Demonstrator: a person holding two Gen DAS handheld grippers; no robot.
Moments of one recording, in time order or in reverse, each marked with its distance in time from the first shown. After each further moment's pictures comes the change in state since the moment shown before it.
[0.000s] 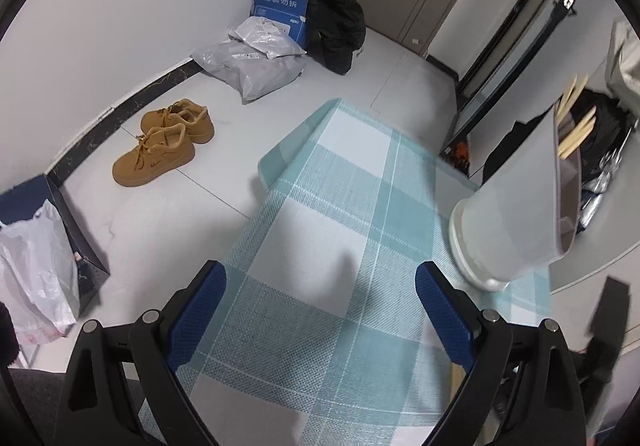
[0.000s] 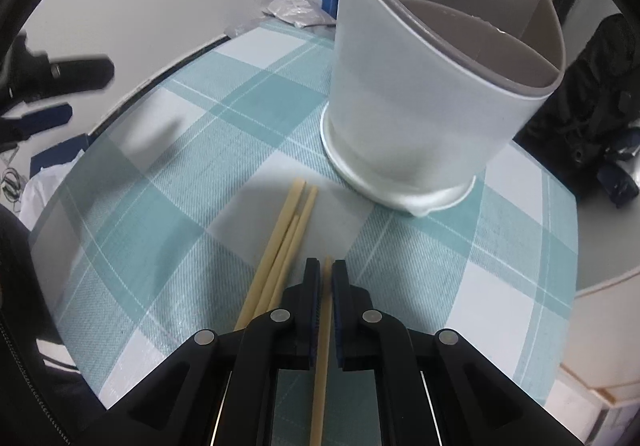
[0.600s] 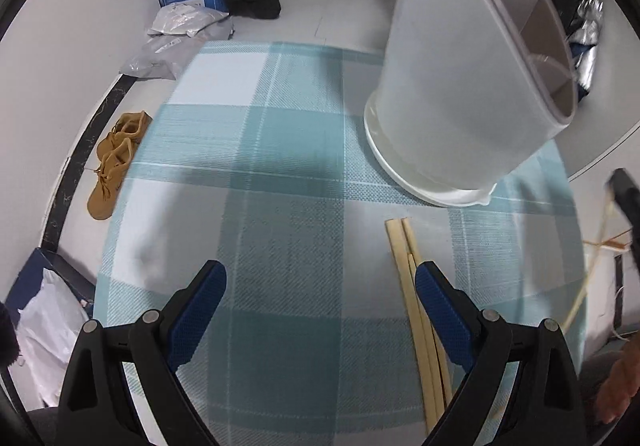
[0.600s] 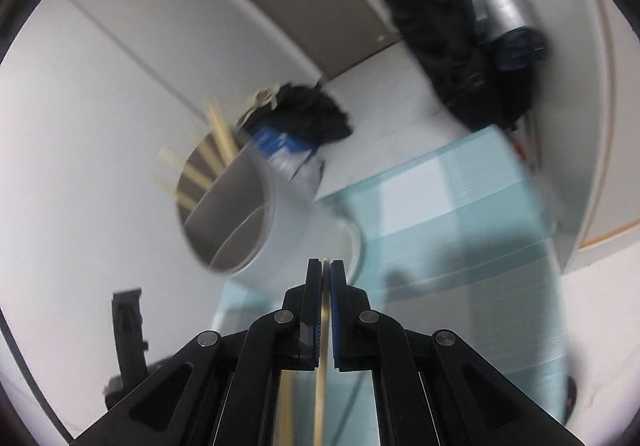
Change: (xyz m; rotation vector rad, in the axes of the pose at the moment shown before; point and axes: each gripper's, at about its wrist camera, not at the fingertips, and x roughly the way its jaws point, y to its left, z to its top) left arm 0.044 -0.089 -0.025 0.341 0.222 0.057; right arm -0.079 -0.170 -0.062 0.767 -0.441 0.365
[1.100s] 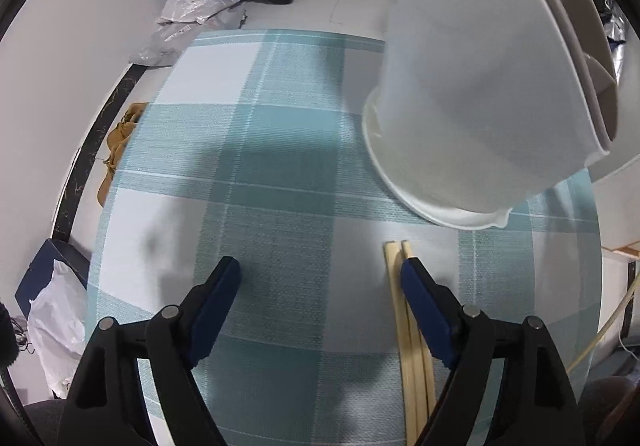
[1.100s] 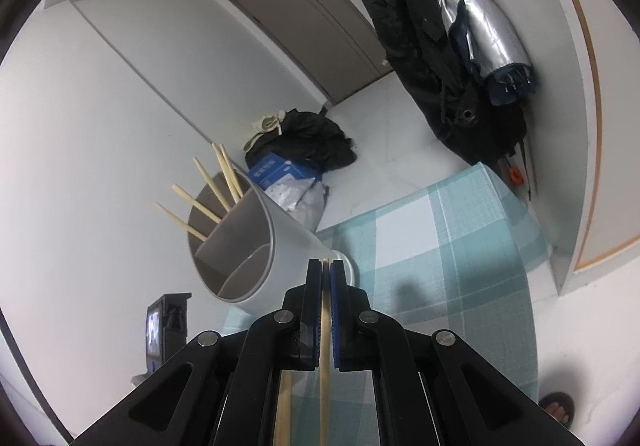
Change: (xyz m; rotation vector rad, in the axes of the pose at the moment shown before) left arm 0.014 -0.015 0.007 -0.017 0.069 0.062; right arm -0.029 -0.002 0.010 -0.016 -0.077 0.040
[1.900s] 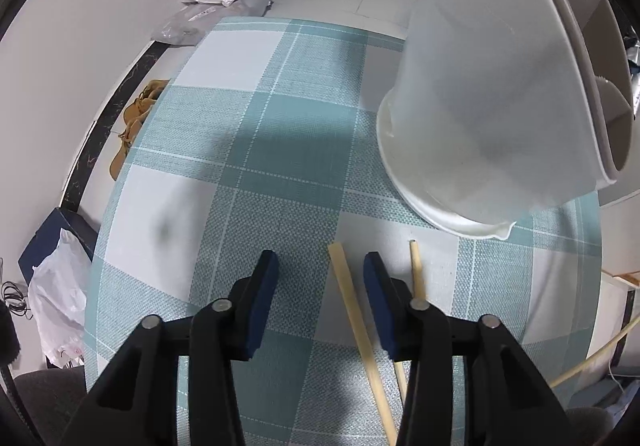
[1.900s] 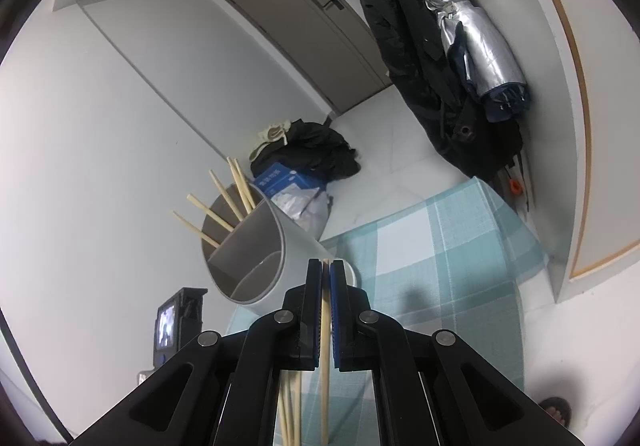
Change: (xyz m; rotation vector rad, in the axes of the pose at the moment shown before) left arm 0.000 -0.002 0.008 -0.119 0.034 0.051; right arm -0.022 -0.001 0.001 -0.008 -0.035 0.014
